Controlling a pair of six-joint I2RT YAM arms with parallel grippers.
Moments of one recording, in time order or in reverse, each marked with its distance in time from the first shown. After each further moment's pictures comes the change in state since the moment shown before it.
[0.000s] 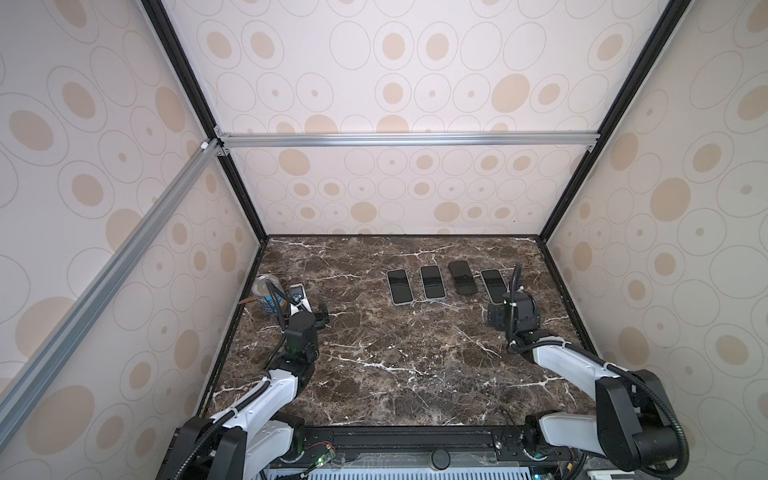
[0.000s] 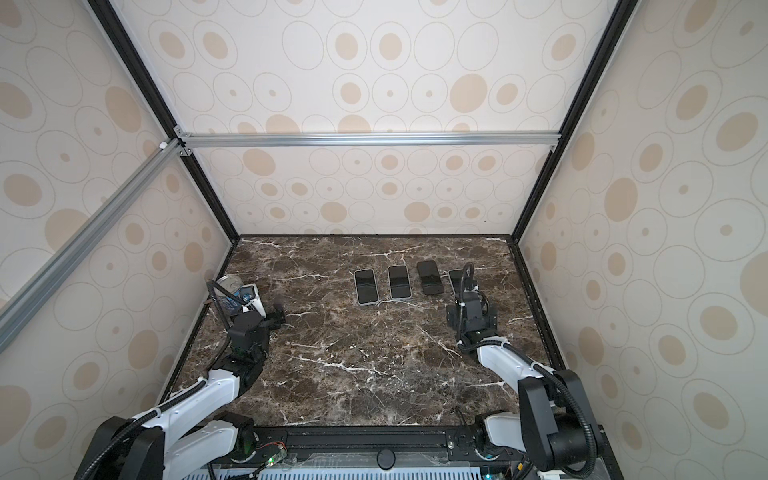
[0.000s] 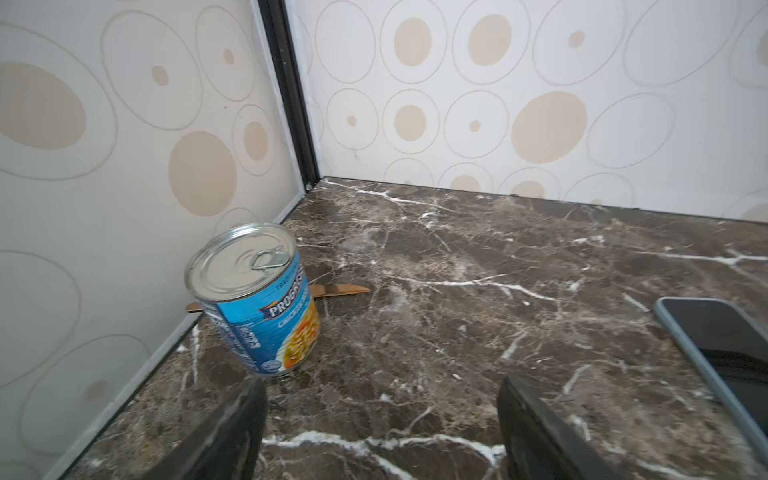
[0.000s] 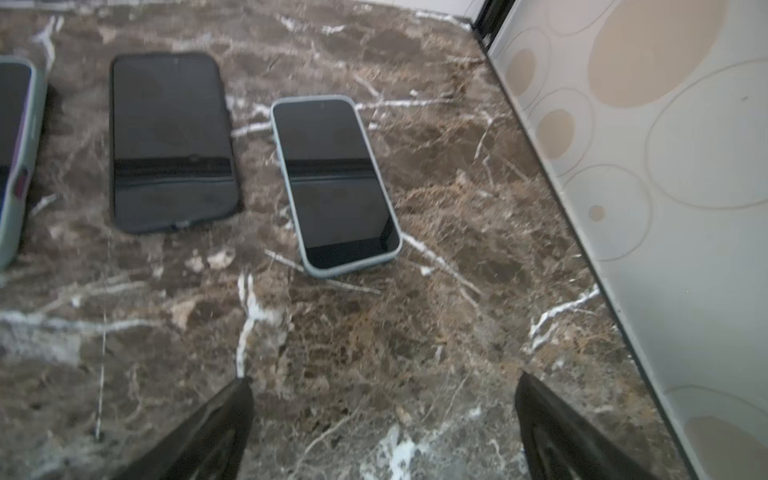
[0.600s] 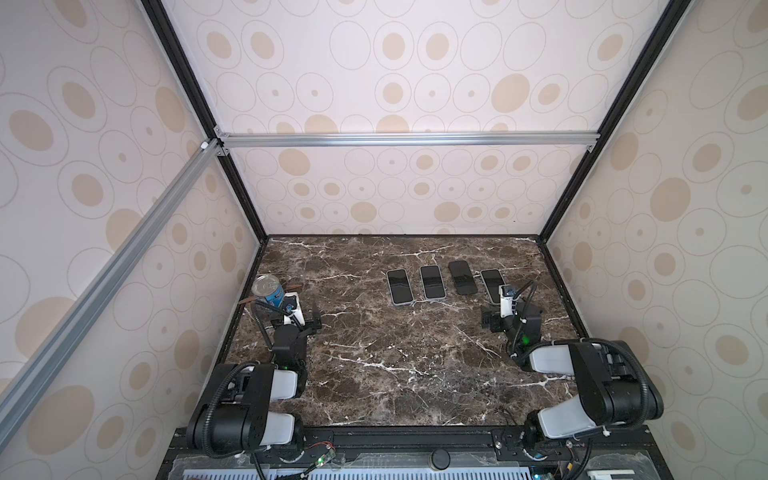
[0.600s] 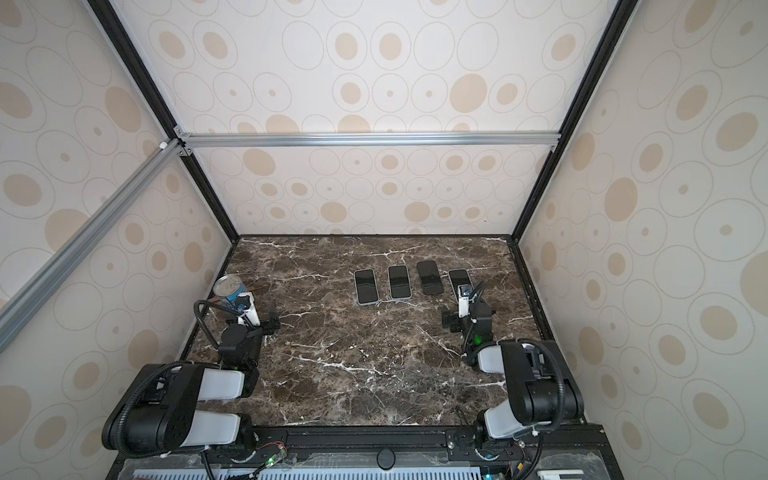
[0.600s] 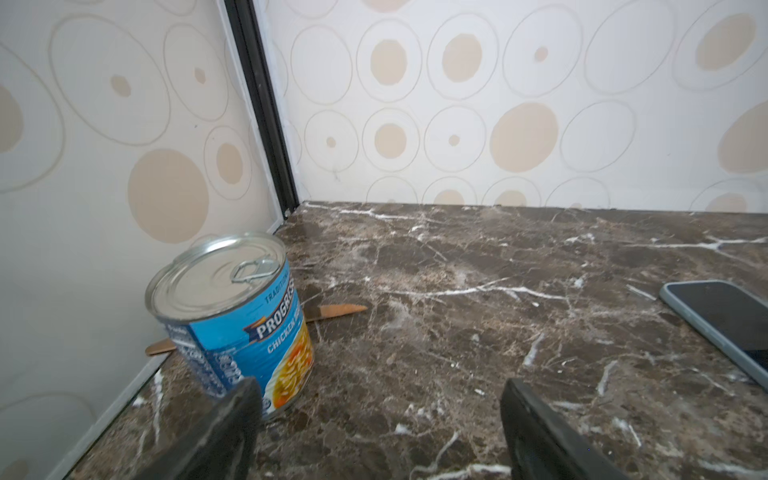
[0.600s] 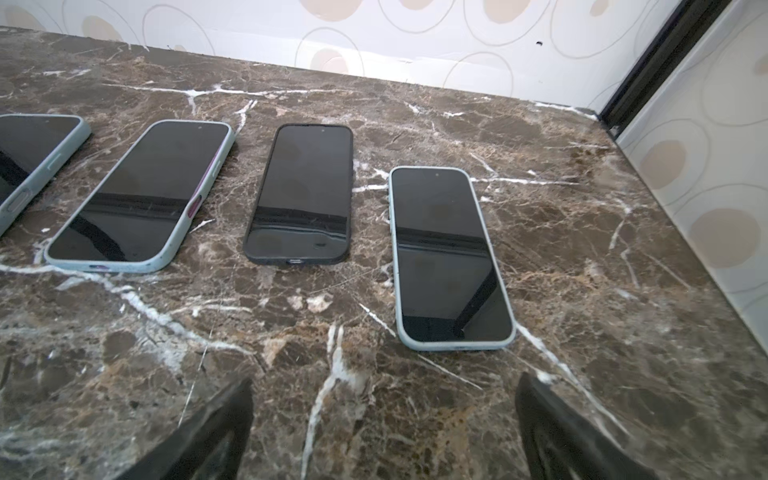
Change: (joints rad) left arm 0.223 0.352 -0.151 0.669 0.372 0.091; right arm -0.135 0.242 -0.135 0.632 -0.445 -0.151
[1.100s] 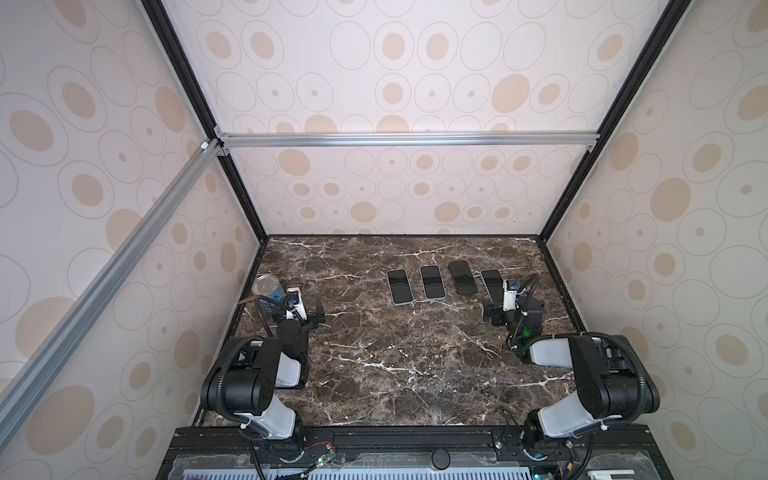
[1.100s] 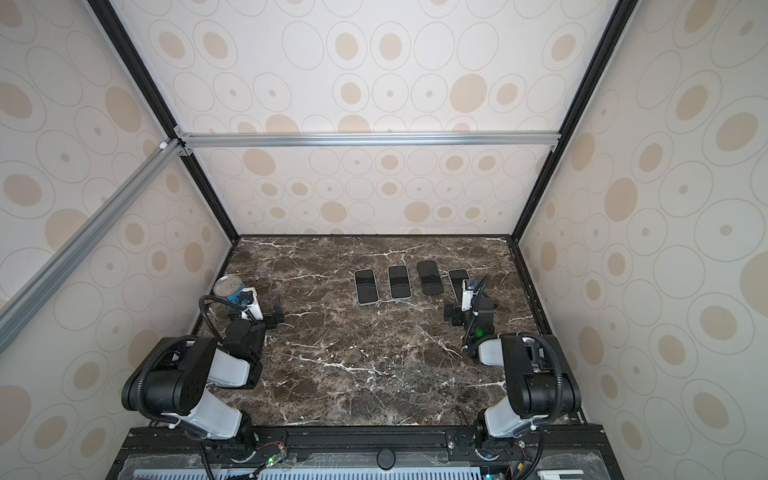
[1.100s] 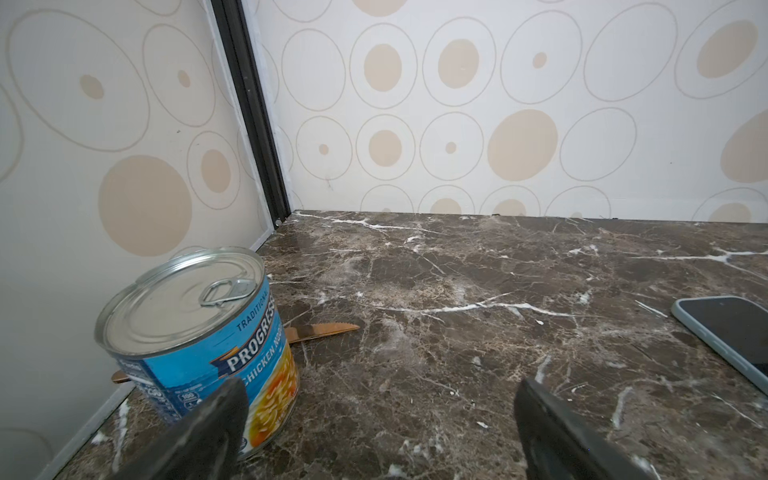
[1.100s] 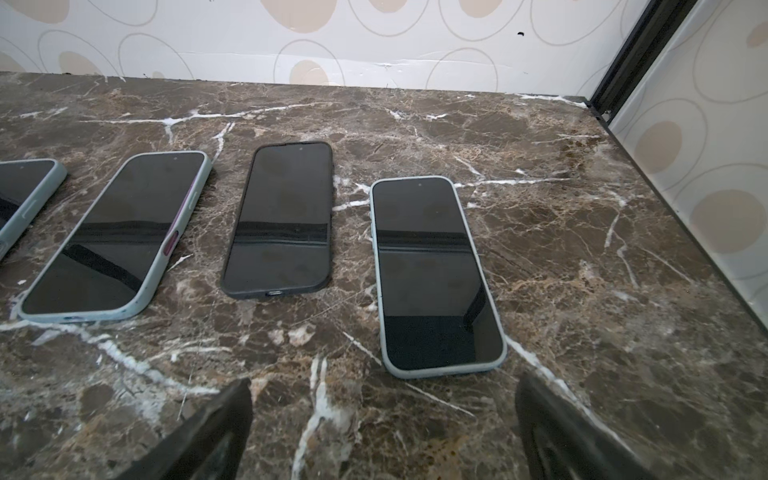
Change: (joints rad) left arm 0.005 0.164 0.073 0.092 -0.017 -0.004; right arm -0.031 0.011 0.068 -0.055 0.010 0.066
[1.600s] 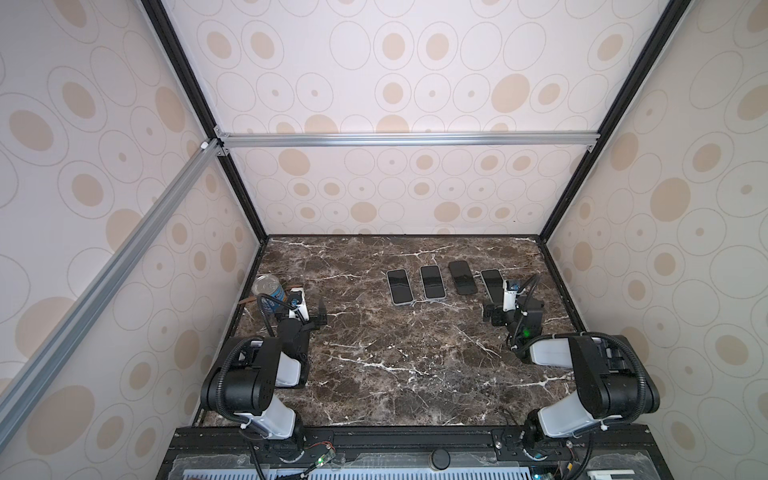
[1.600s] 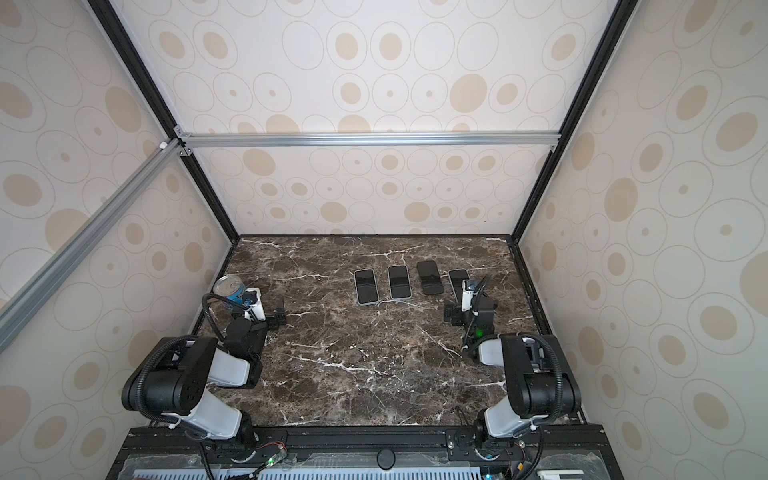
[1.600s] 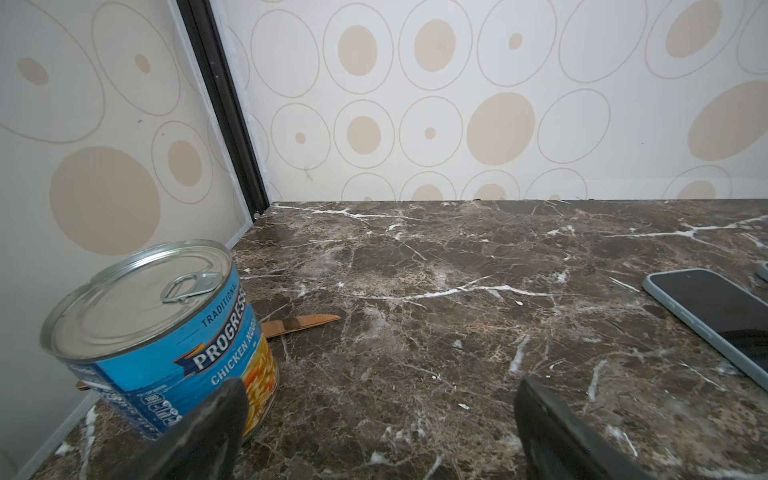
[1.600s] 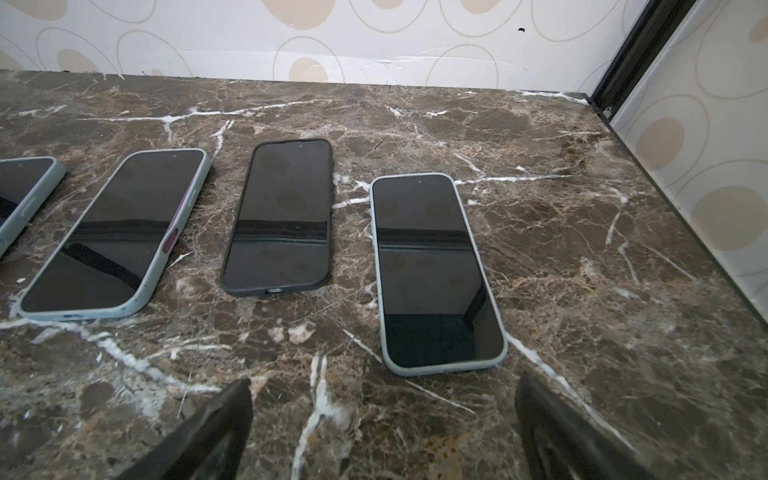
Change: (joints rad) left arm 0.000 0.000 0.005 -0.039 0.072 0.010; right arm 0.000 0.000 0.000 -0.004 0.000 0.002
